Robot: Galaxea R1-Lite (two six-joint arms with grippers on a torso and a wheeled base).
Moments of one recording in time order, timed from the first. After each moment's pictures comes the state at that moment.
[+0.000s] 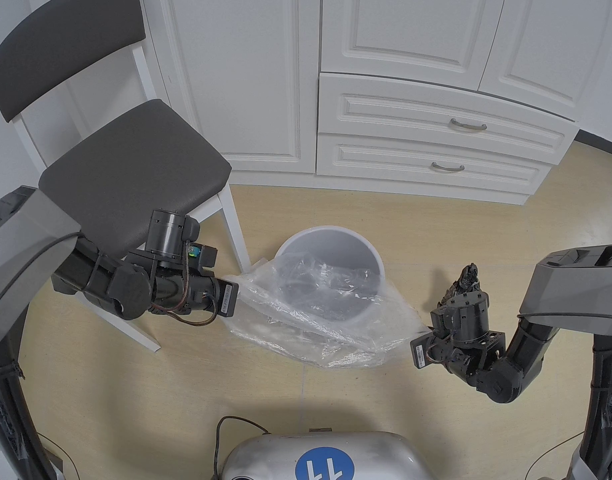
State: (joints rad) left arm -0.33 2.08 -1.07 -0.33 -0.17 0.03; right arm 0.44 2.25 -0.60 -1.12 -0.30 -0.07
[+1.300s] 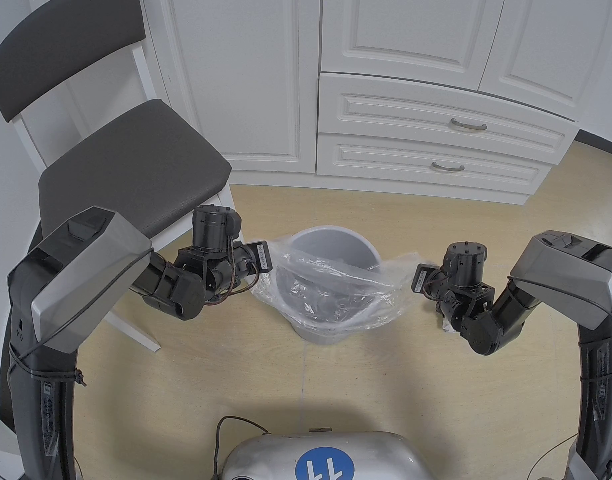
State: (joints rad) left arm -0.39 2.36 -1.36 -0.64 0.05 -0.35; right arm 0.33 2.37 -1.01 -1.12 -0.37 0.27
